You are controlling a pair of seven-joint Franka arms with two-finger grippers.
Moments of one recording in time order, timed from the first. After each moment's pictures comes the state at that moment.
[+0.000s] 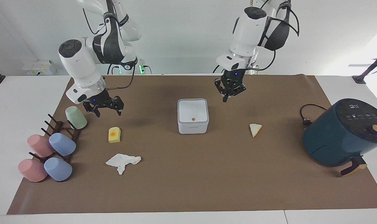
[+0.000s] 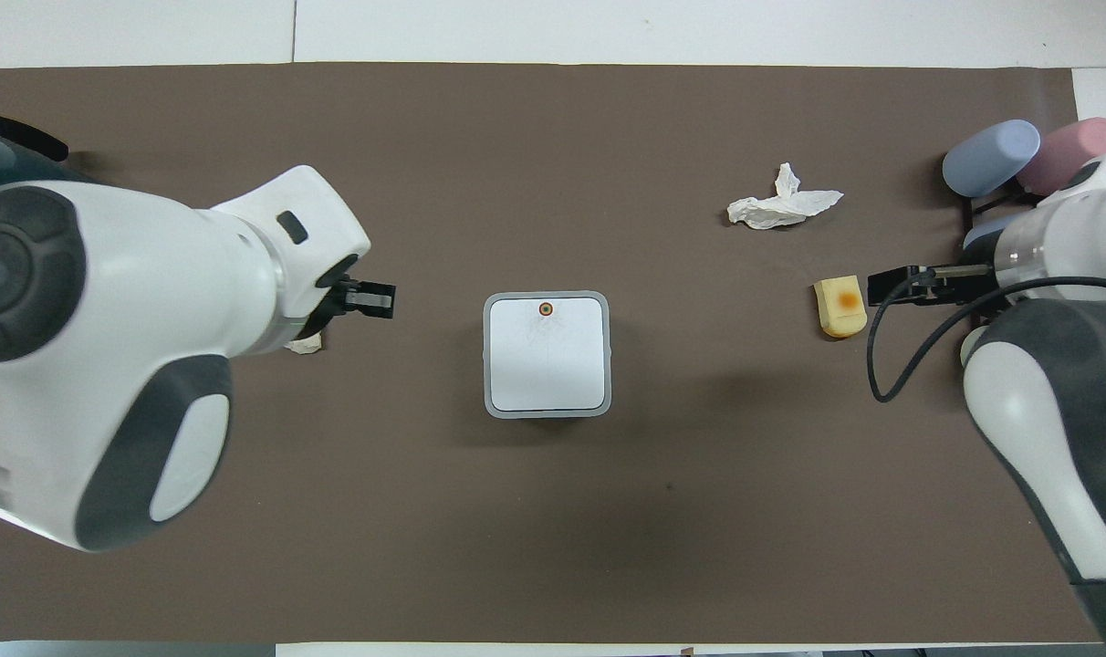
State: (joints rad) left arm -0.60 -0.01 0.00 -1.94 -0.04 2.20 -0.31; right arm 0.01 0.07 0.04 -2.03 0.05 2.17 -0.01
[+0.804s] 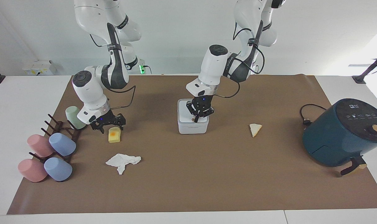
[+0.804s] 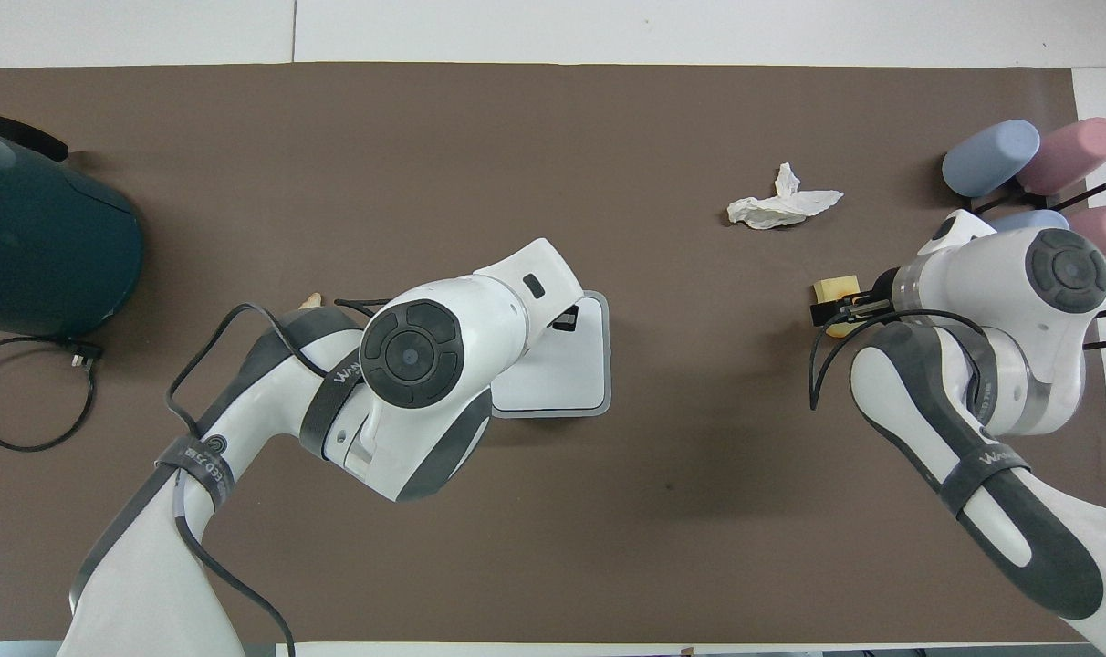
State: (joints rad) left arm -0.69 0.22 0.00 -1.94 -0.04 2.50 -0.39; right arm -0.03 0.18 0.03 -2.20 0.05 2.44 -0.20
